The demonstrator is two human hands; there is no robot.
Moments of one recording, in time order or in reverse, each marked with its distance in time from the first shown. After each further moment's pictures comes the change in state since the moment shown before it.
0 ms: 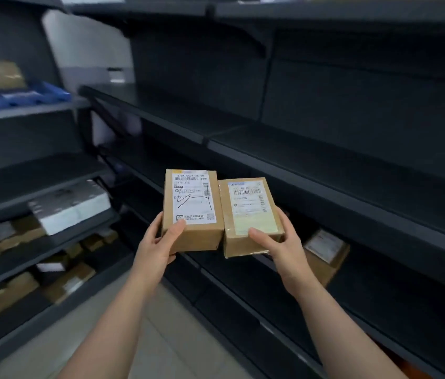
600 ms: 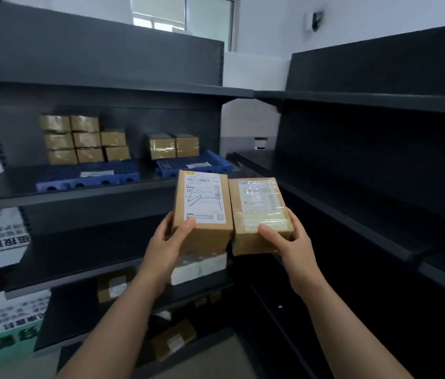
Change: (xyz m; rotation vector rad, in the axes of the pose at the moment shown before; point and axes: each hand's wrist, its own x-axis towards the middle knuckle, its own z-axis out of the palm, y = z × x) left_hand 0.173 0.142 -0.323 0.014 0.368 0.200; right_hand 0.200 -0.077 0.396 0.139 -0.366 -0.179
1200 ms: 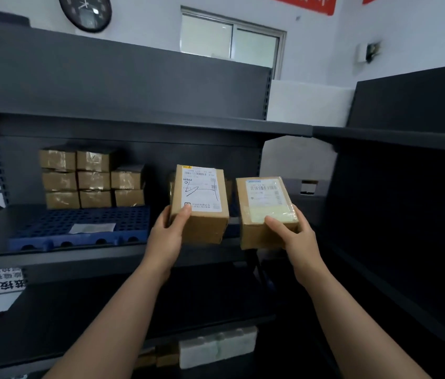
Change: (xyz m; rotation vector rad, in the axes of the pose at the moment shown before) left_hand 0.282 0.032 -0.013 0.030 0.272 0.123; right_hand 0.304 0.035 0.083 0.038 -0.119 -0.090
